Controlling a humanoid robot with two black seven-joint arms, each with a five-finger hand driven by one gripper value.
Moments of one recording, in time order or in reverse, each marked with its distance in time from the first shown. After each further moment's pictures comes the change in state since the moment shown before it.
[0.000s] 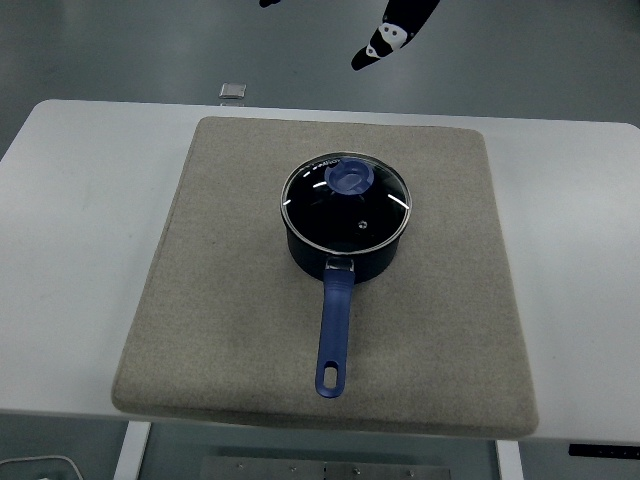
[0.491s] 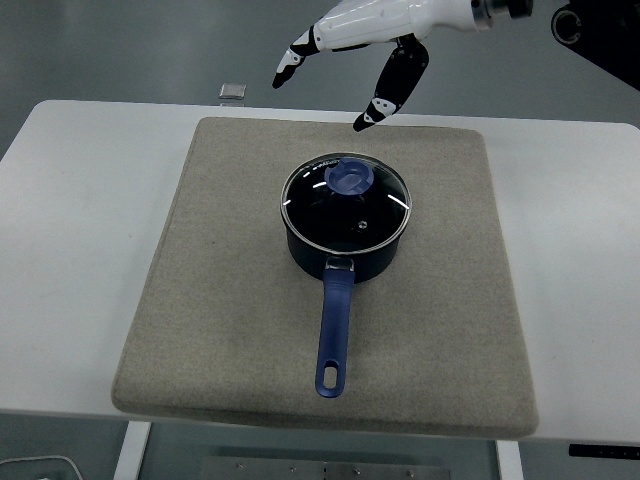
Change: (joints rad) left arm 0.000 0.000 0.000 0.000 0.000 0.000 0.000; right arm -0.113 0.041 -0.019 0.003 -0.163 -0.099 -0.001
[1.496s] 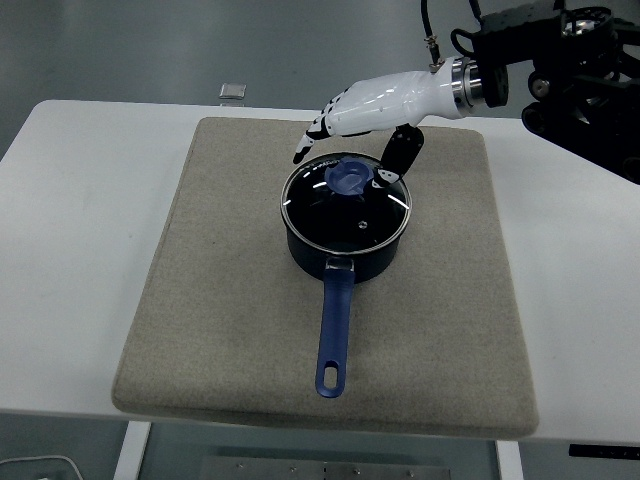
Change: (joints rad) left arm 0.000 0.000 0.000 0.000 0.000 0.000 0.000; right arm -0.121 0.024 -0.114 0.019 -0.051 -0.146 0.000
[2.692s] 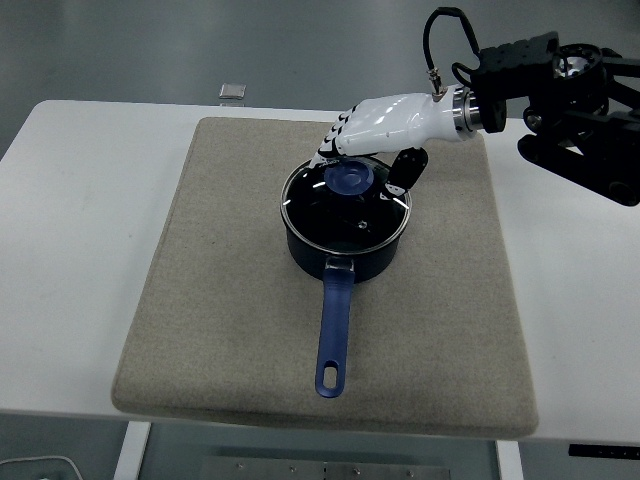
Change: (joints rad) left arm 0.000 0.000 0.000 0.000 0.000 0.000 0.000; right arm -0.042 0.023 -0.083 -0.040 -0.047 -0.152 0.000
